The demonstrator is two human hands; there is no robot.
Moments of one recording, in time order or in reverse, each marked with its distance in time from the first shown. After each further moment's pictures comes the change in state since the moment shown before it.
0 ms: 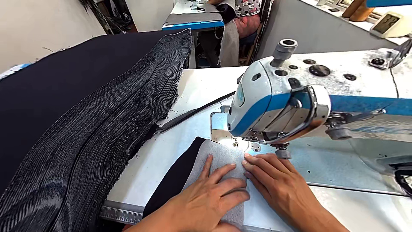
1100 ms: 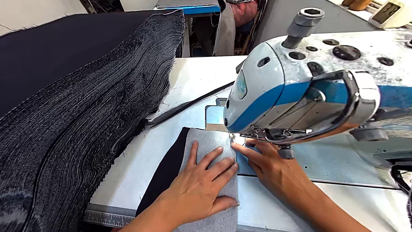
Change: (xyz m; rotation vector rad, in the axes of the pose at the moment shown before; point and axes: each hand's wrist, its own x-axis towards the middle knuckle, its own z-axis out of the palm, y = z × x) left_hand 0.008 -0.011 0.007 0.264 0.069 -0.152; right_hand 0.018 0.020 0.009 0.059 -0.039 0.048
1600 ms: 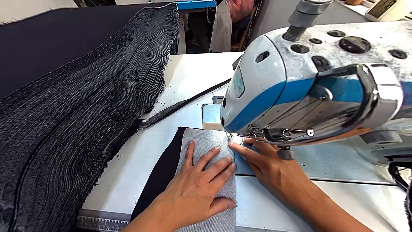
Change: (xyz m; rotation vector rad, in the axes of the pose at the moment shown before) left_hand -0.001 0.000 0.001 0.016 0.012 0.000; right_hand -0.001 -0.001 -0.002 0.000 -0.024 0.007
